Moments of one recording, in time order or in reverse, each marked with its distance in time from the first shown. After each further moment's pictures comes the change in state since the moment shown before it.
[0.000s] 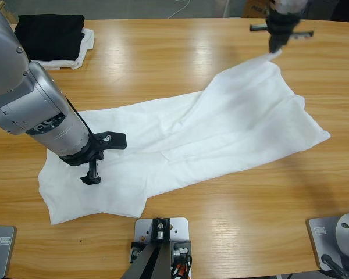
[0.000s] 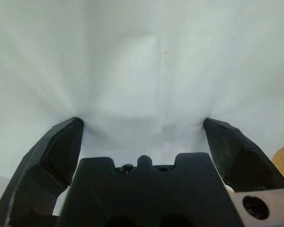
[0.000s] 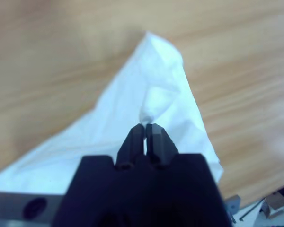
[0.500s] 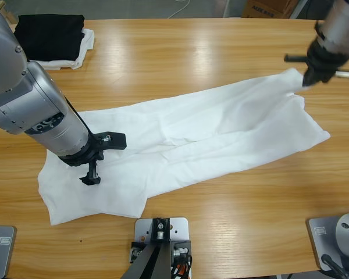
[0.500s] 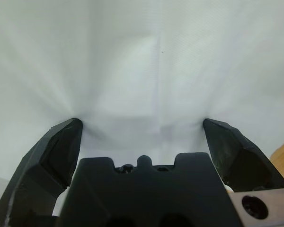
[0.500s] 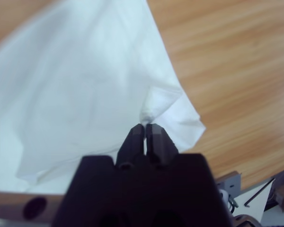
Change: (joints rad) arm 0 0.002 -0.002 0.002 0.000 -0.012 0.000; arm 1 -0.004 -0.386 0.662 -0.281 0.029 0.072
